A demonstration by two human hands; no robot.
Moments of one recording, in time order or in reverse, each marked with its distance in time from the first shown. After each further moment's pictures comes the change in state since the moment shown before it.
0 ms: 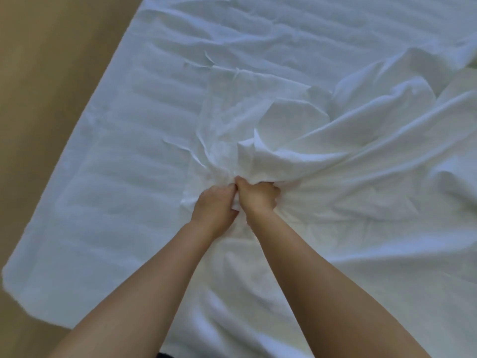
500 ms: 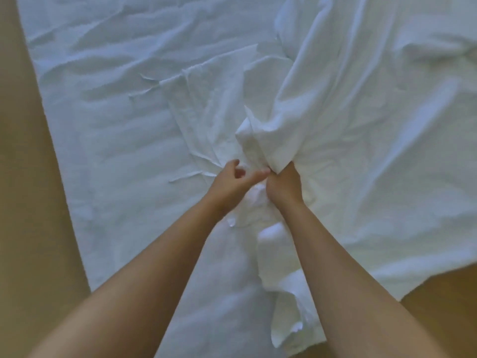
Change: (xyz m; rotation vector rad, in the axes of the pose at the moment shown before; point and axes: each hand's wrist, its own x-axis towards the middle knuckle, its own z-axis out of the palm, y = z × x) left_hand 0.050 -0.053 -0.072 -0.631 -0.675 0.020; right_hand -0.031 -0.009 0.048 0.398 0.430 0.026
